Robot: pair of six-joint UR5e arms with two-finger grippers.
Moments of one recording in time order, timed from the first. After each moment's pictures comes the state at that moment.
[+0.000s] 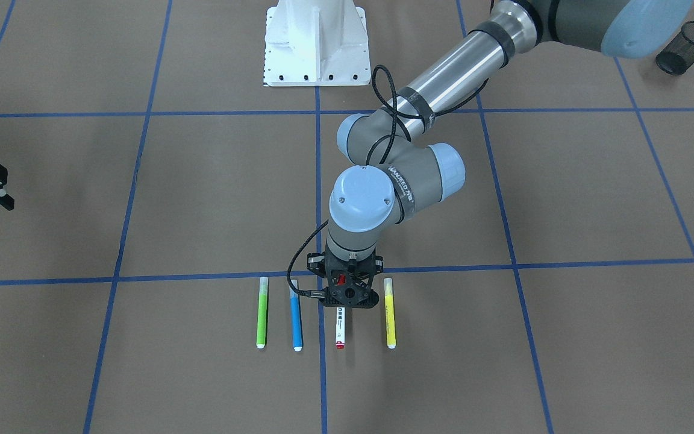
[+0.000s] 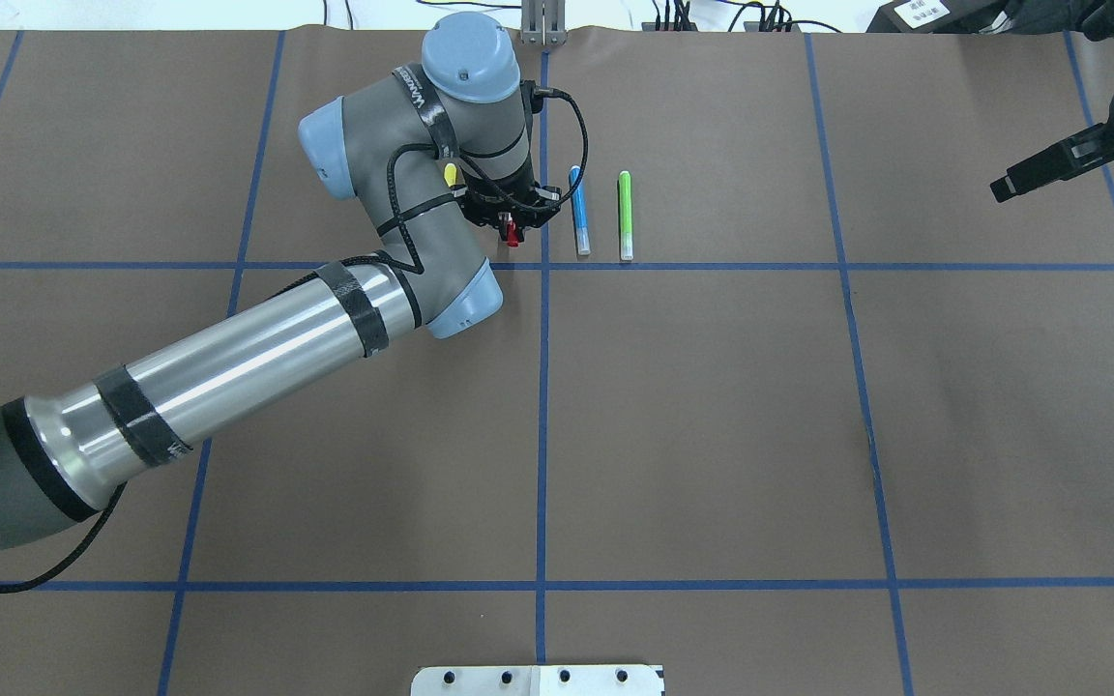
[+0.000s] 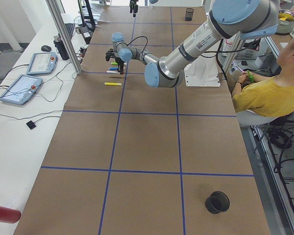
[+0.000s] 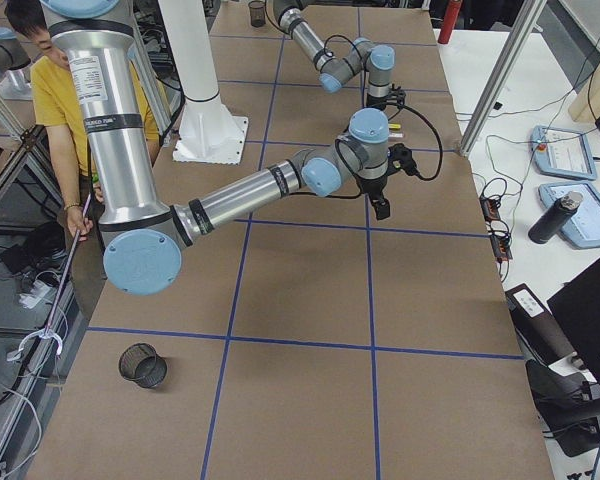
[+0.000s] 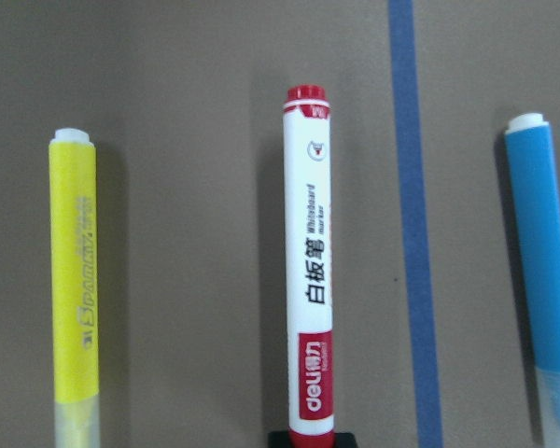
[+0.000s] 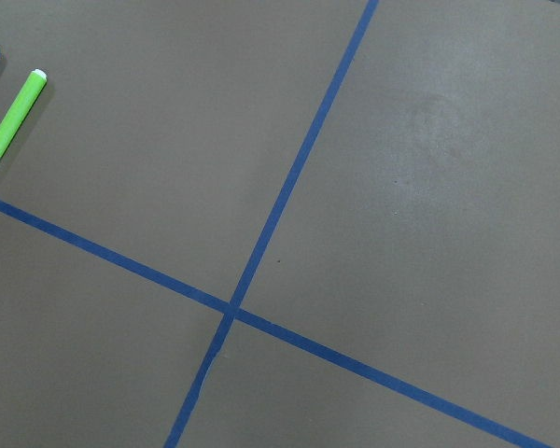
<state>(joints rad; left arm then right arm) -0.71 -2.65 -0.96 -1.87 -2.03 -1.00 1.21 -1.39 1.83 -1.35 2.29 0.31</state>
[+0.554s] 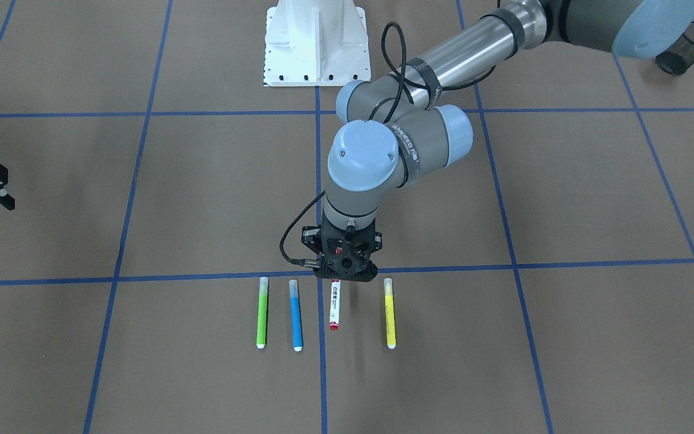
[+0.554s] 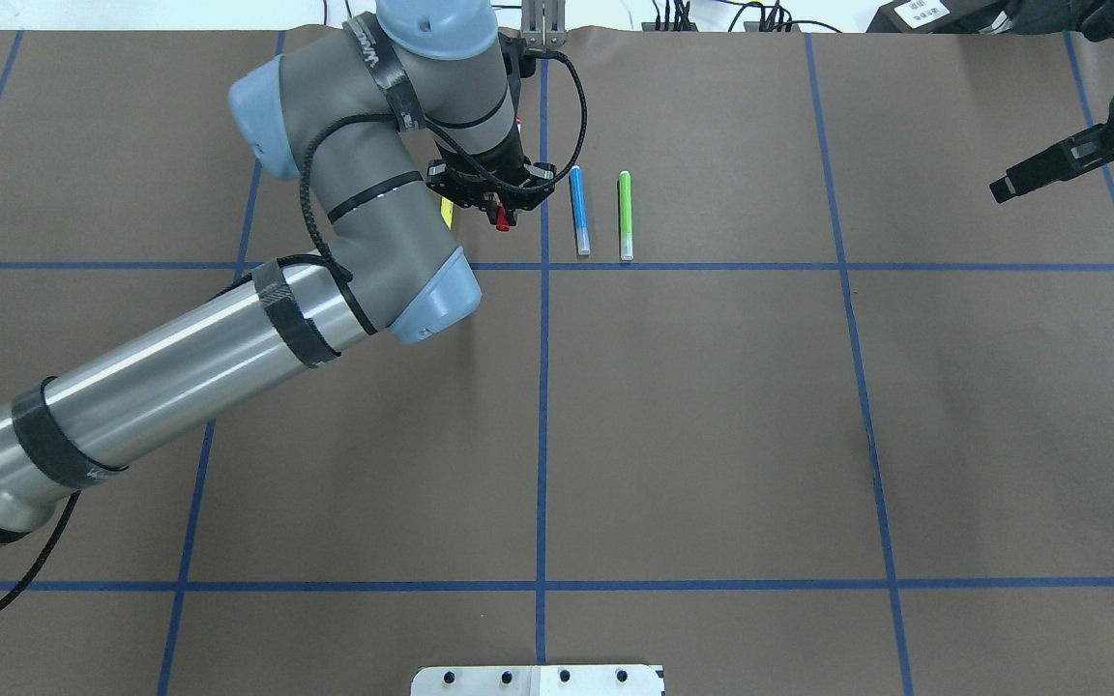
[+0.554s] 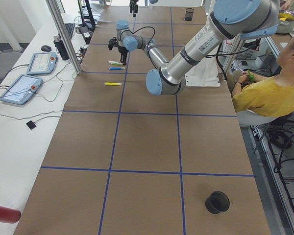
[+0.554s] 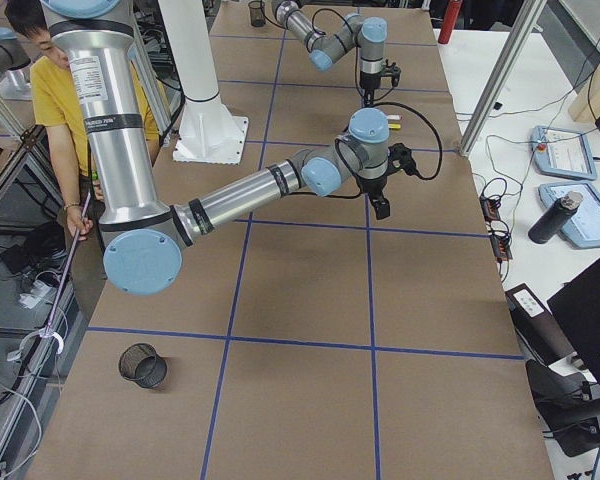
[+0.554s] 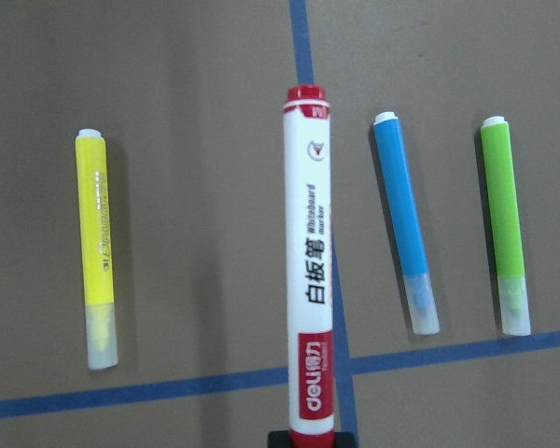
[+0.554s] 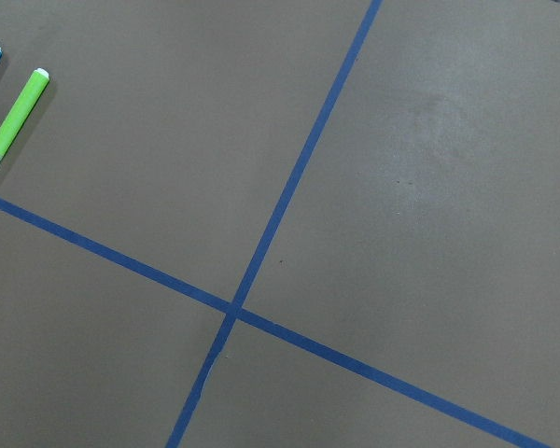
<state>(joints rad) -0.74 -2.54 -1.39 -1.56 -2.03 -0.95 1.21 -1.40 1.83 -1.35 2.29 0.31</state>
